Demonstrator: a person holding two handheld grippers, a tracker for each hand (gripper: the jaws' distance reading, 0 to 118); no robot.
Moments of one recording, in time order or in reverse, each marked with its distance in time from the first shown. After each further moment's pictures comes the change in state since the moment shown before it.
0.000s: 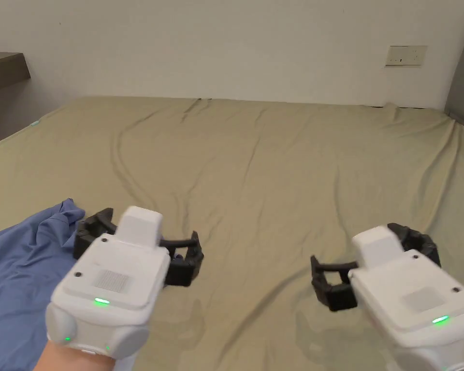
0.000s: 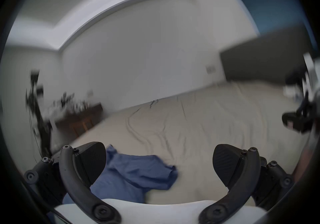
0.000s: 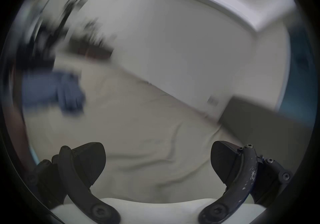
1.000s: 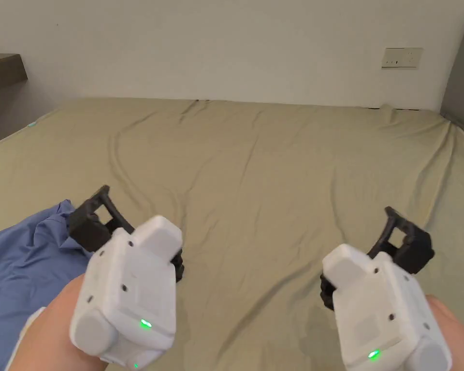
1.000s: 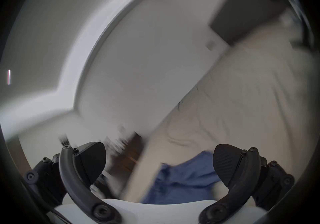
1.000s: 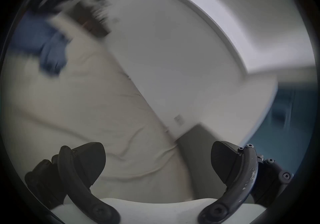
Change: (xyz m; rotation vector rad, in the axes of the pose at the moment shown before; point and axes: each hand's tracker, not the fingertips) left arm 0.034 -0.047 -0.012 0.086 0.252 -0.904; right arm -0.060 -0.038 -0.008 0.048 -0.385 0.976
